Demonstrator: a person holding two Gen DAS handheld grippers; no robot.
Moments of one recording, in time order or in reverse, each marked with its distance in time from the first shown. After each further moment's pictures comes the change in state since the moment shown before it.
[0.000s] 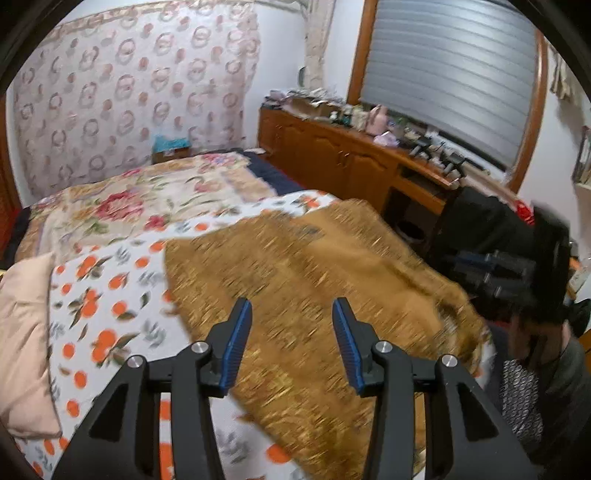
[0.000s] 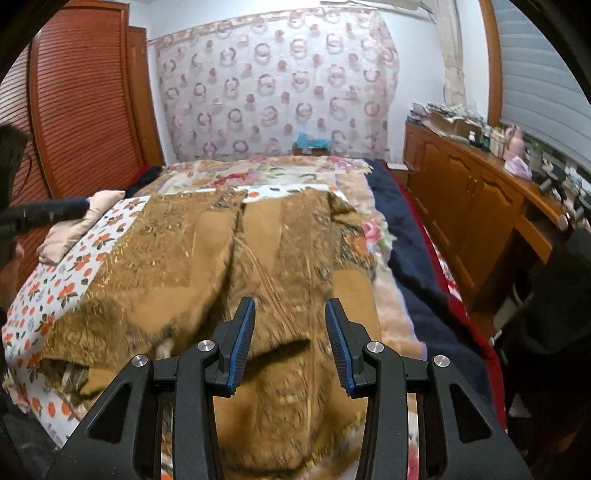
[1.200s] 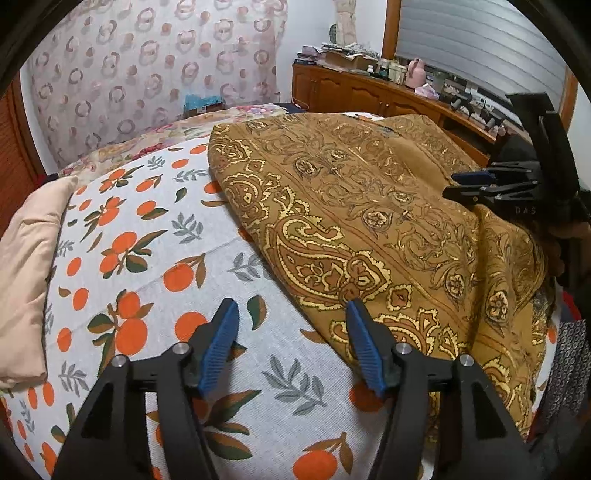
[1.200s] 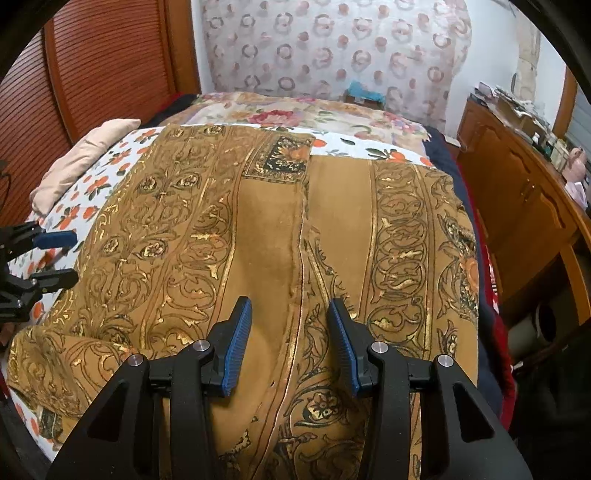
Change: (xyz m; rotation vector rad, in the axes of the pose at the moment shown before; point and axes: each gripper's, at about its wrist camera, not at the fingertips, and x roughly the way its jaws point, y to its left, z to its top) left arm 0.039 0.034 -0.071 0.007 0.160 0.142; right arm 0.119 0.052 0.027 -0.172 0.256 0.103
